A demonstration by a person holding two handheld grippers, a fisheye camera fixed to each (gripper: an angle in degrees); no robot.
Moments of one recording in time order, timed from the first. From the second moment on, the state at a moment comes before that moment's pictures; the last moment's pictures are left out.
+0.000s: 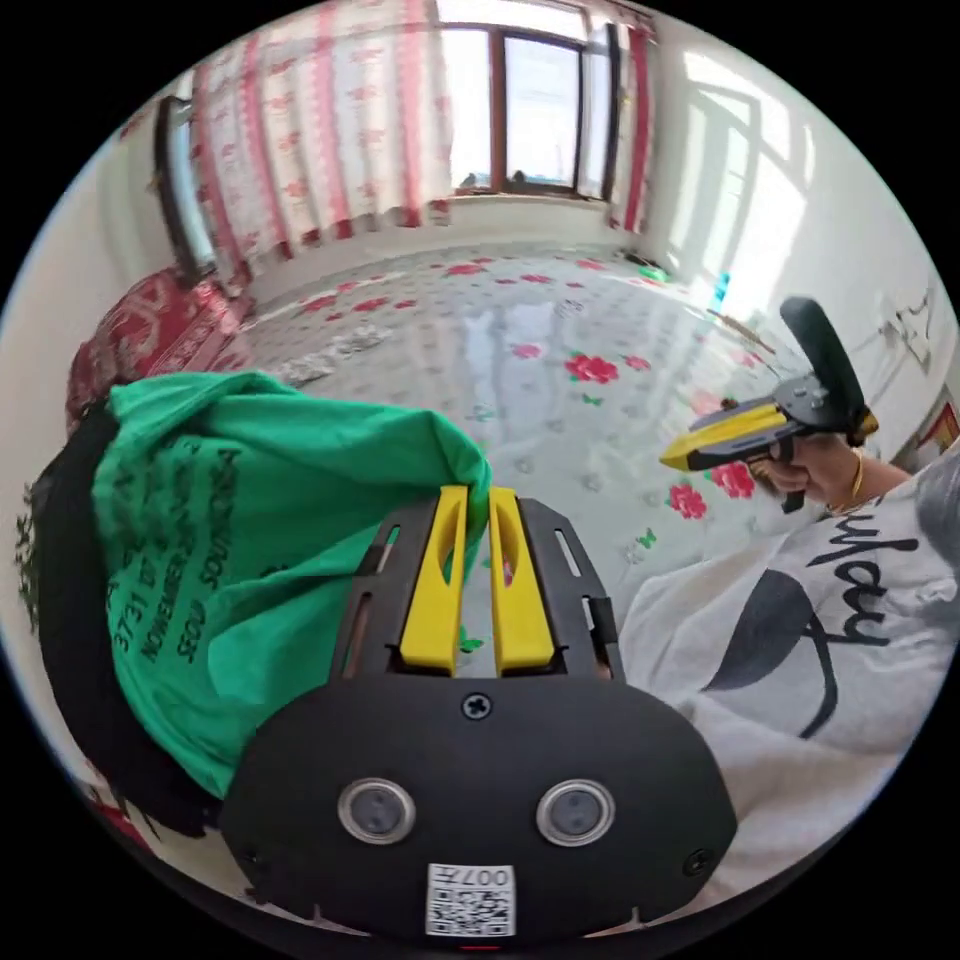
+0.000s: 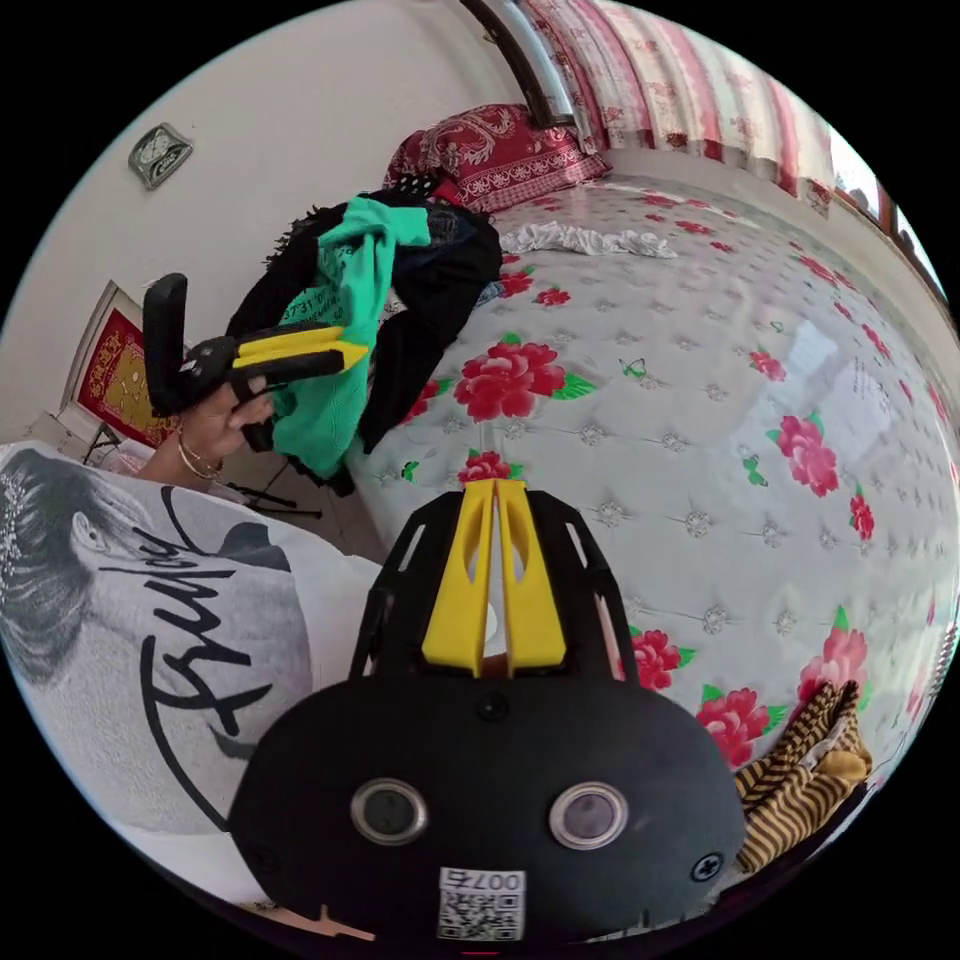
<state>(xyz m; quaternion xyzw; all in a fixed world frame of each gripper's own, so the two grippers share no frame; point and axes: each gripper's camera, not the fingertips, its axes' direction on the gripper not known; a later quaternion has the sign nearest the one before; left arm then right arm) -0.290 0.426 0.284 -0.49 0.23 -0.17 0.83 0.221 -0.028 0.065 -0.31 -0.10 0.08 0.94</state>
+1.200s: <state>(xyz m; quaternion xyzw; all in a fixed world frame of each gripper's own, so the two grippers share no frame) -0.358 0.569 0.200 -0.61 0.03 -0.44 0.65 0.055 0.032 0.280 -0.58 -0.23 -0.23 0.75</state>
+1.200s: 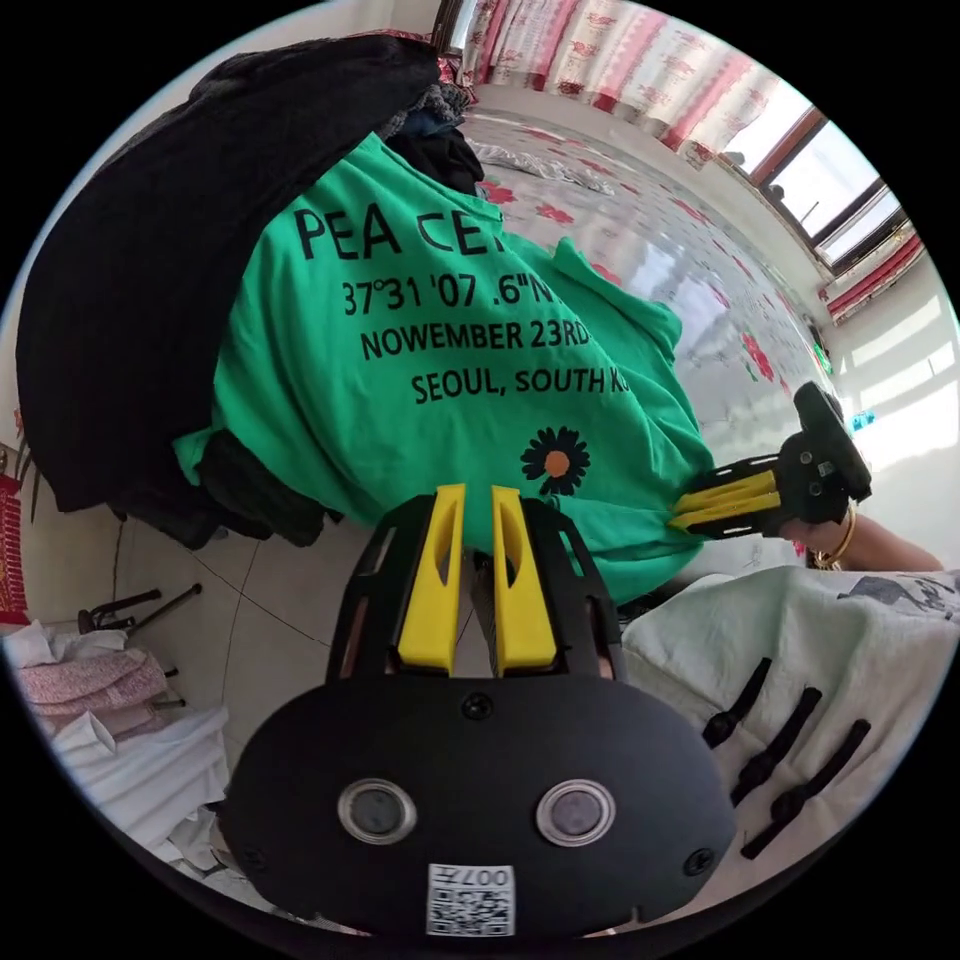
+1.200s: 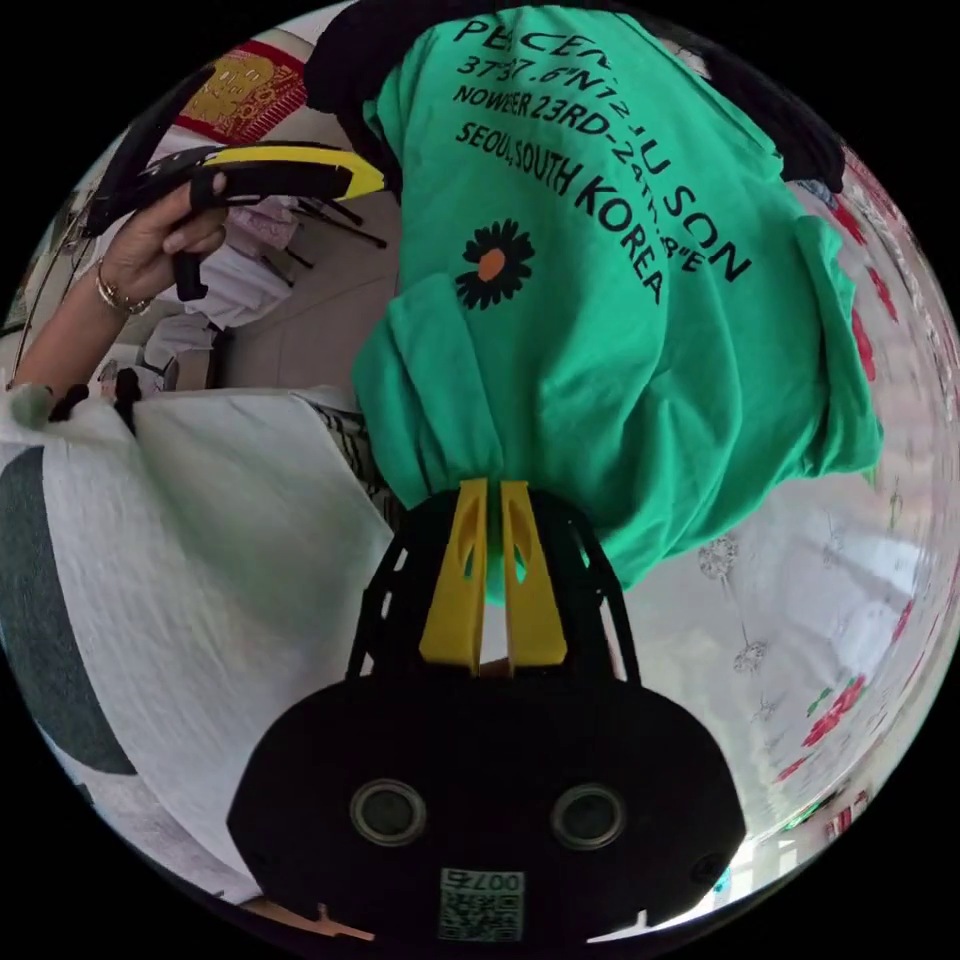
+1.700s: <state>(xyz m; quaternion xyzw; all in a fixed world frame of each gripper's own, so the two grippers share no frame) -0.129 0.489 0.467 -0.67 0.29 0.00 0.68 0.211 0.082 0.081 -0.47 -0.08 0.11 0.87</state>
